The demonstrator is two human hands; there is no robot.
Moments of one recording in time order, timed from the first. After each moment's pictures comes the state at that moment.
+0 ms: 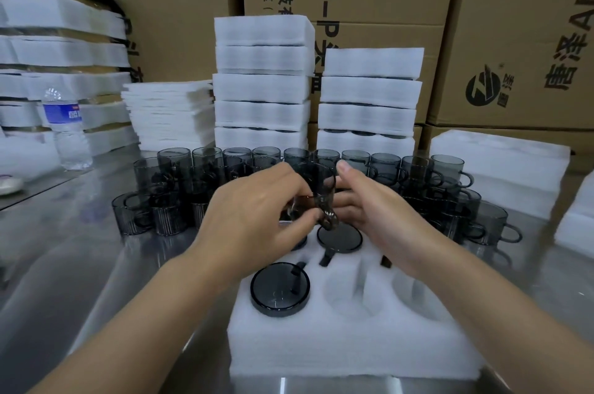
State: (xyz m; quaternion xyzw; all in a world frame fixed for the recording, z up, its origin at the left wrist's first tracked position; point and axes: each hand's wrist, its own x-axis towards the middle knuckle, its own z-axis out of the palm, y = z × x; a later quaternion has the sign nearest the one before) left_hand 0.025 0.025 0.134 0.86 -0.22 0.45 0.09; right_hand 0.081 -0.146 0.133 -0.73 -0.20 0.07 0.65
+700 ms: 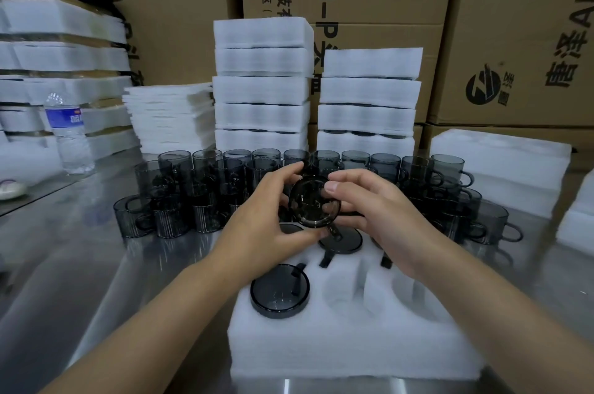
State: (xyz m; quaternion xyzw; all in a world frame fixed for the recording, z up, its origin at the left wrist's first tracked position) left_hand 0.053 0.028 0.102 0.86 -0.17 0.28 0.38; right_hand 0.075 -0.148 0.137 -0.69 -0.20 0.05 0.69
